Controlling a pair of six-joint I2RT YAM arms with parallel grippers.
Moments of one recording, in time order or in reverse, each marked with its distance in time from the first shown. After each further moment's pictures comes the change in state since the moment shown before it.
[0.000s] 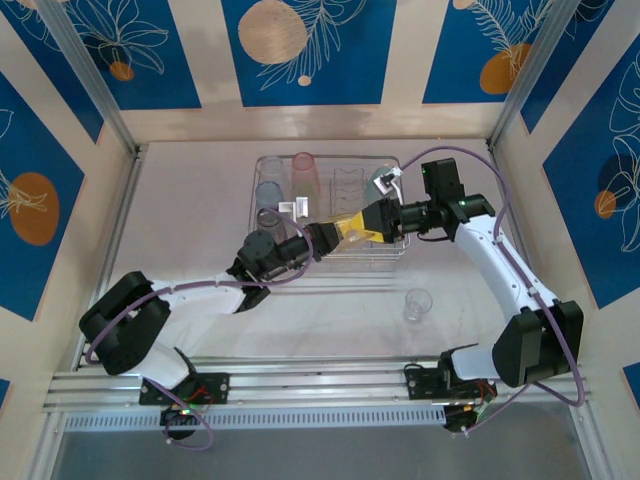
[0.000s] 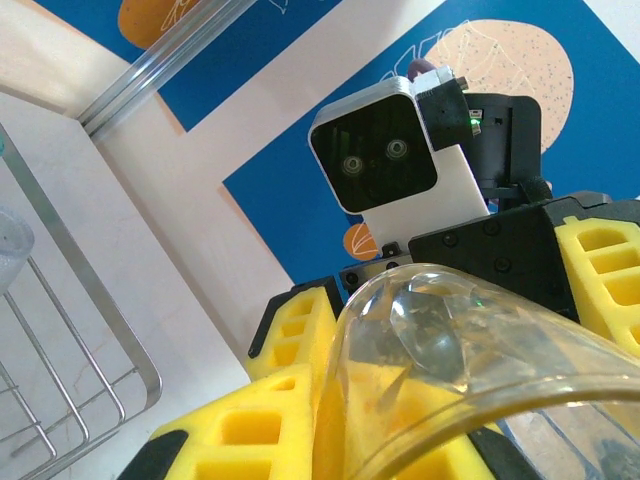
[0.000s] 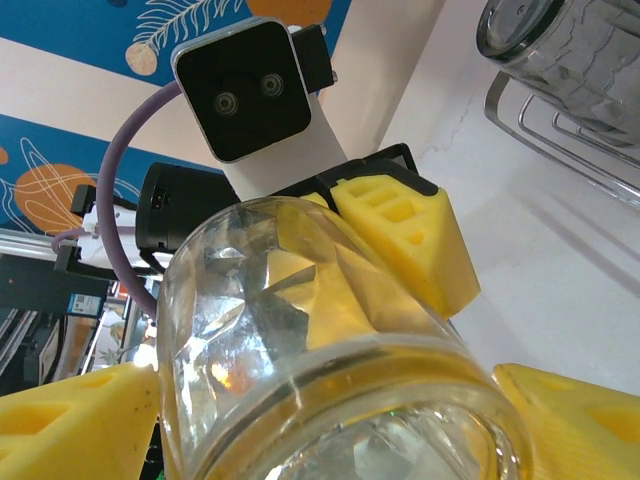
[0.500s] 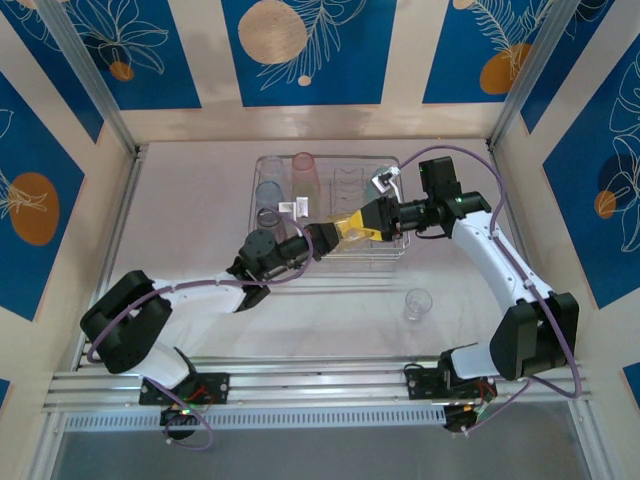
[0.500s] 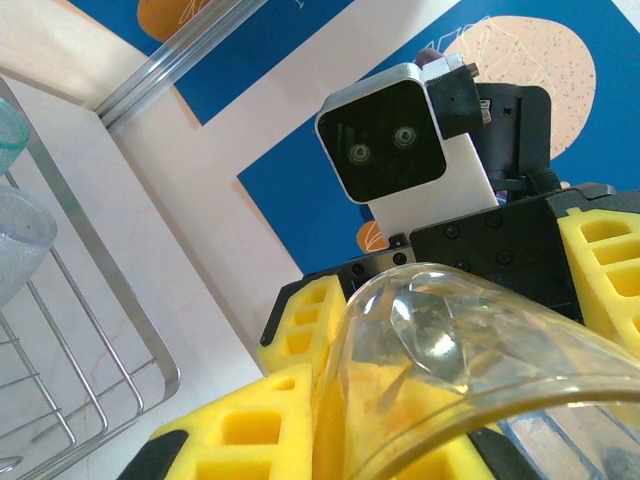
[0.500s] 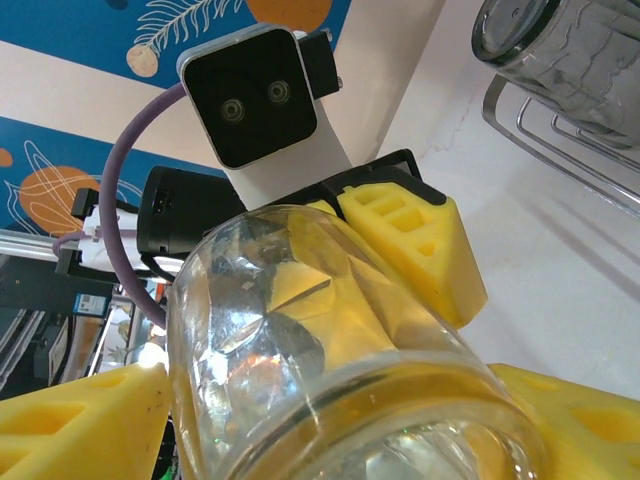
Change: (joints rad) left arm 0.003 0.008 0.000 -0.021 0.000 -0.004; right arm 0.000 0.035 0.006 0.012 -0.017 -0.004
